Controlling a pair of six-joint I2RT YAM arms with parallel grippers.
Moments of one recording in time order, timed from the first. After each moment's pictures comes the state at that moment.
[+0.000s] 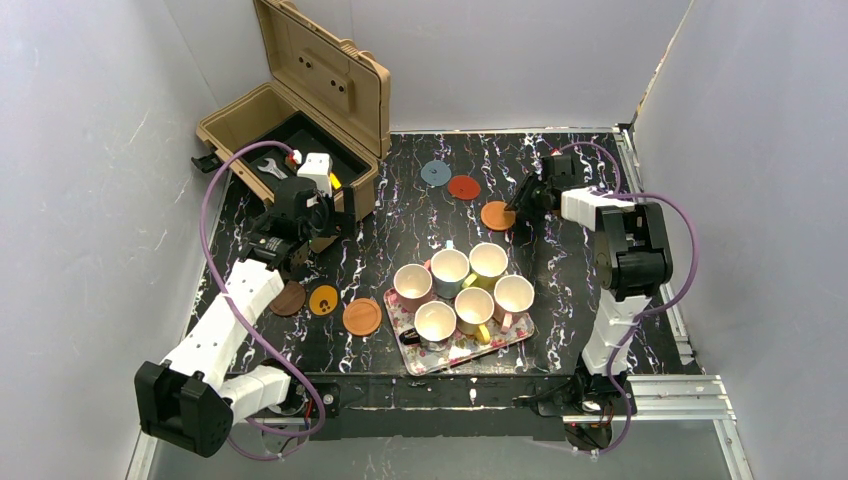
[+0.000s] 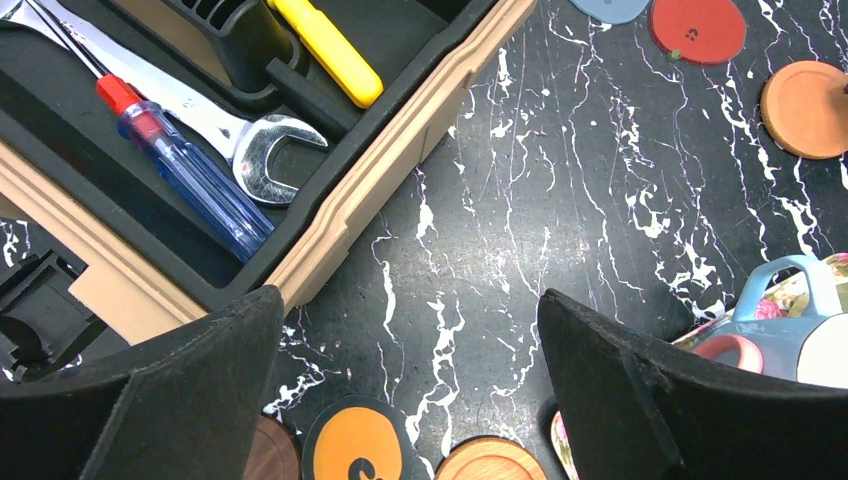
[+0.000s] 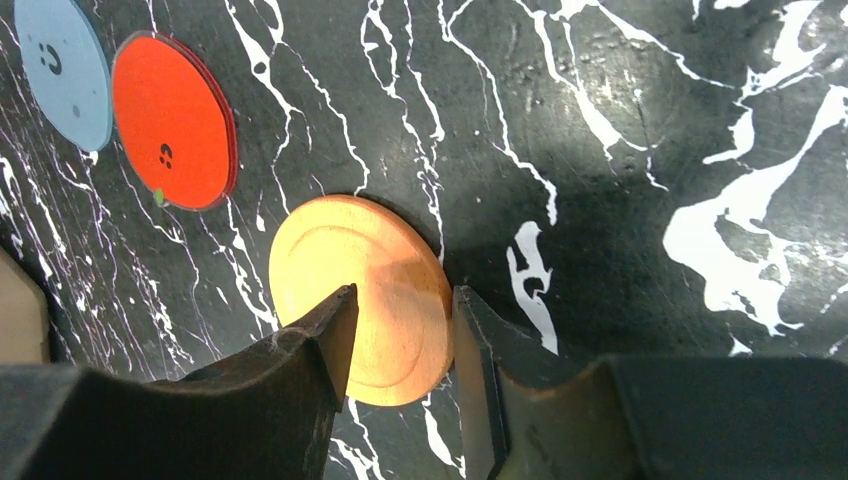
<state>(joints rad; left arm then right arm) -0.32 1.10 0.96 -0.39 -0.15 -0.12 0.14 1.96 1.21 -0.13 -0.19 0.62</state>
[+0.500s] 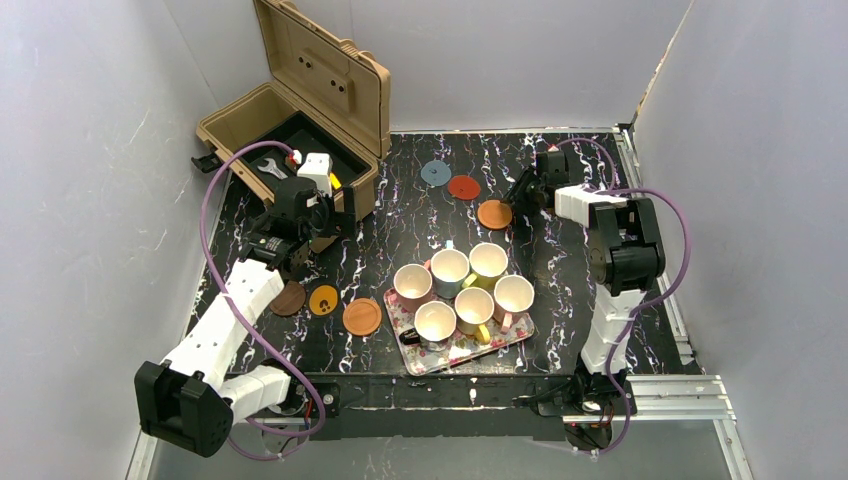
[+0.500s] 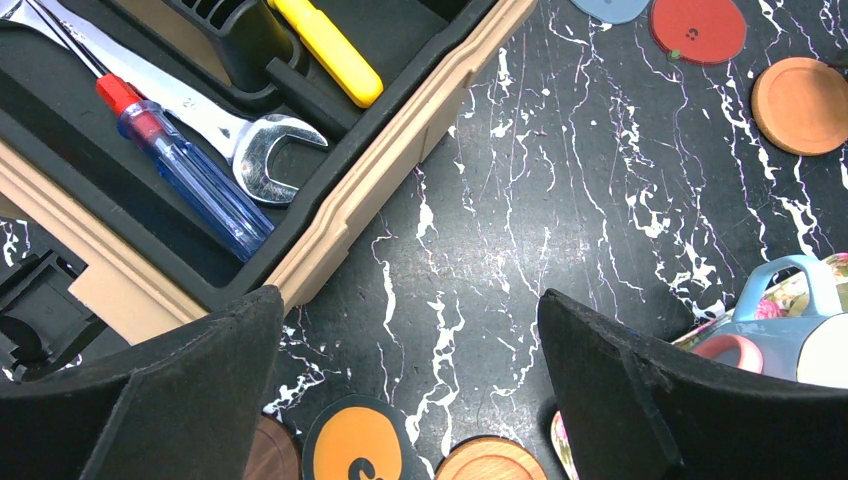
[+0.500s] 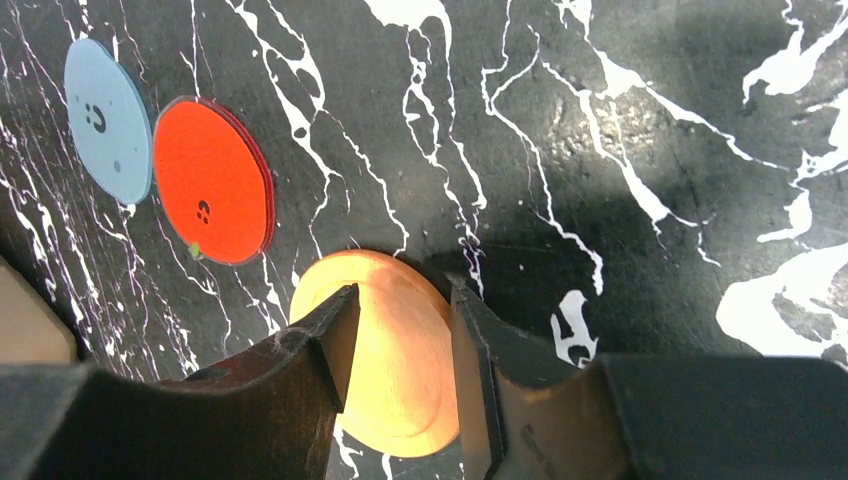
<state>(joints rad) -0.32 1.10 0.96 -0.39 -0.15 -0.12 0.17 2.01 1.26 -0.06 -0.15 0.68</state>
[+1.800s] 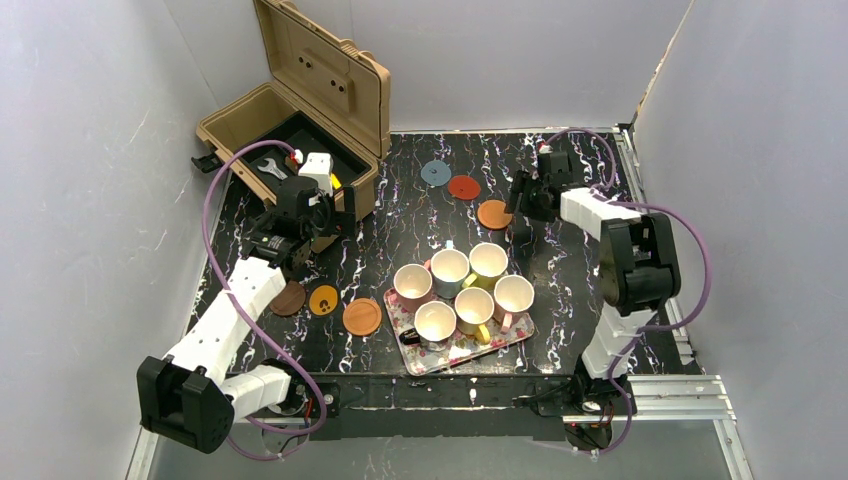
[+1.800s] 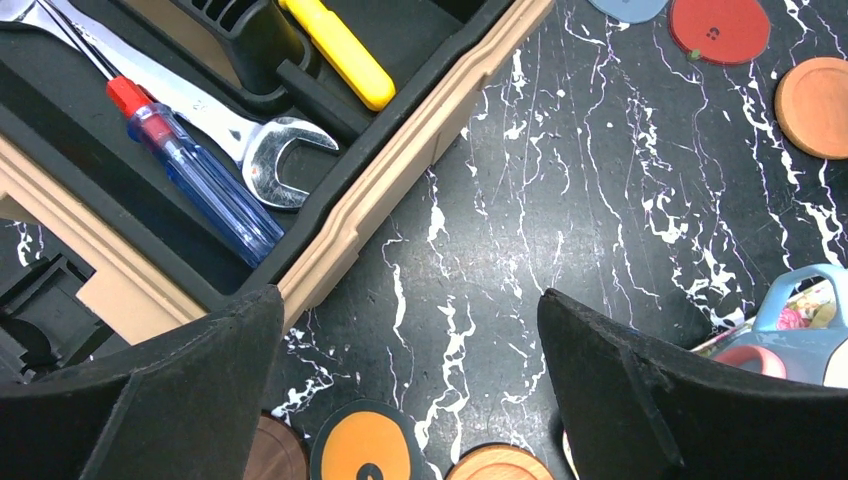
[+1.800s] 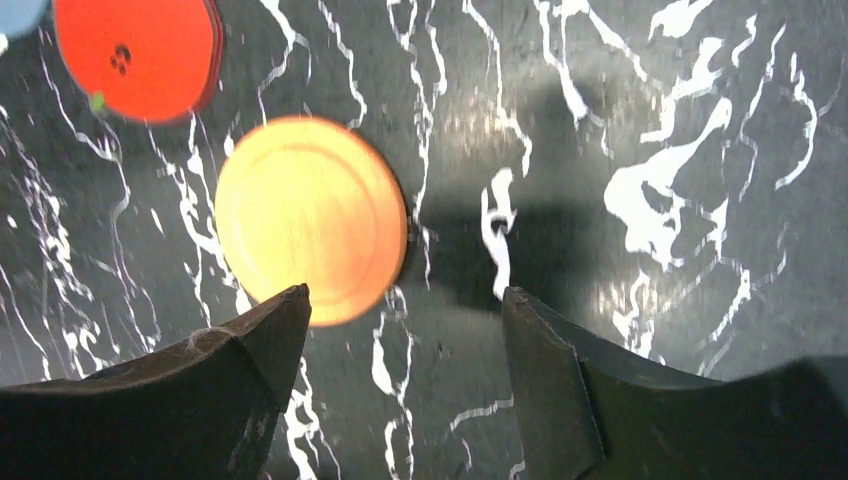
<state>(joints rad) -0.32 1.12 0.96 -0.39 -0.17 -0.11 0.19 1.87 1.22 -0.22 -0.07 0.39</state>
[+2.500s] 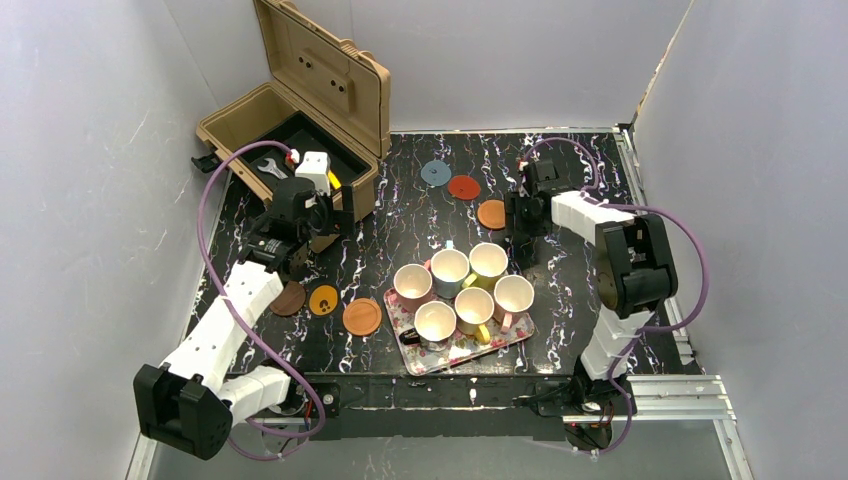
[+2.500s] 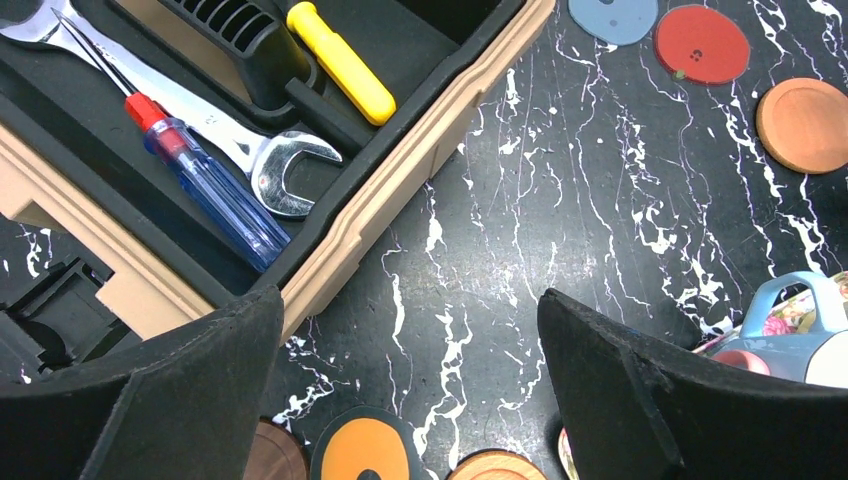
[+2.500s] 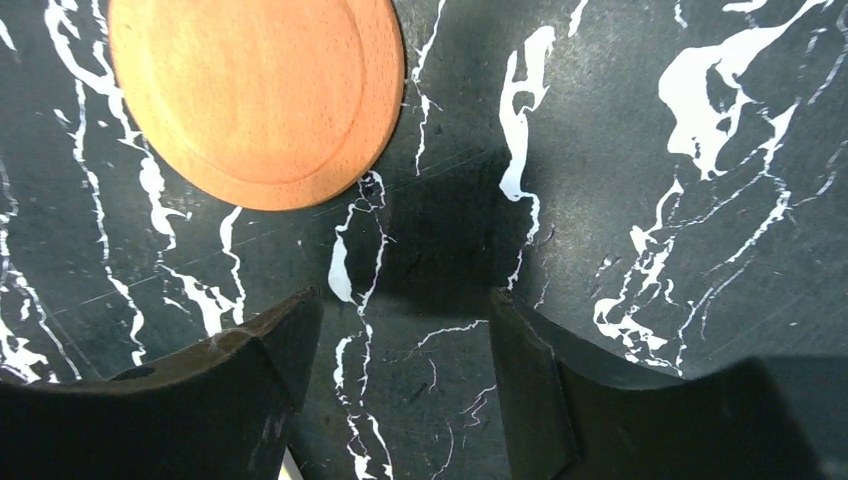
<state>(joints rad) -0.32 1.10 0.95 -0.37 -0.17 -0.11 0.26 1.82 1.18 -0.40 -0.02 0.18</state>
